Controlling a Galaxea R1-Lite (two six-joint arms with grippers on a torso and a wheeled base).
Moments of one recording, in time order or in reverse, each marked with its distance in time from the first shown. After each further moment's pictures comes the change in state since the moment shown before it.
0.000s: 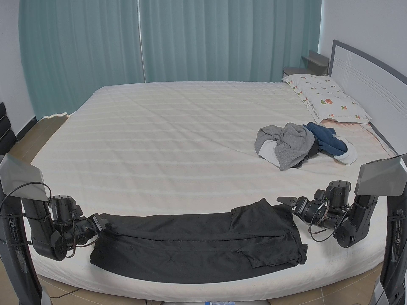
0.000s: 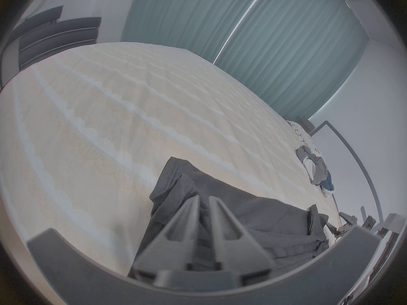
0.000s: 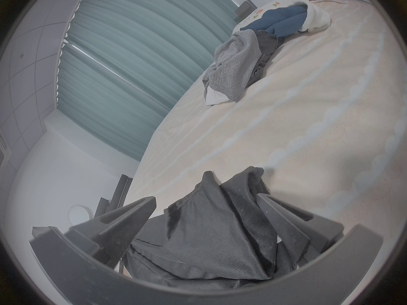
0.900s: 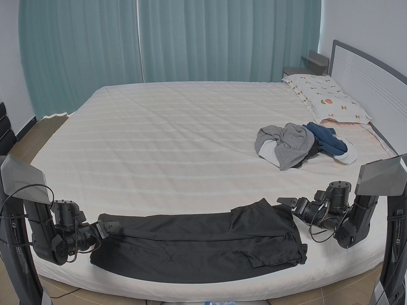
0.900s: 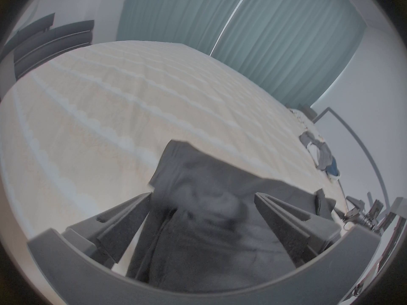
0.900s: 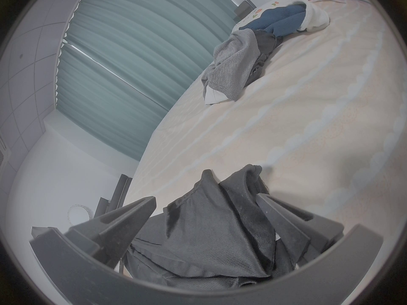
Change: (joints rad) left arm -0.031 0.003 0.040 0.010 0.026 0.055; right arm 0.000 -0.001 0.009 -0.001 0.000 0.000
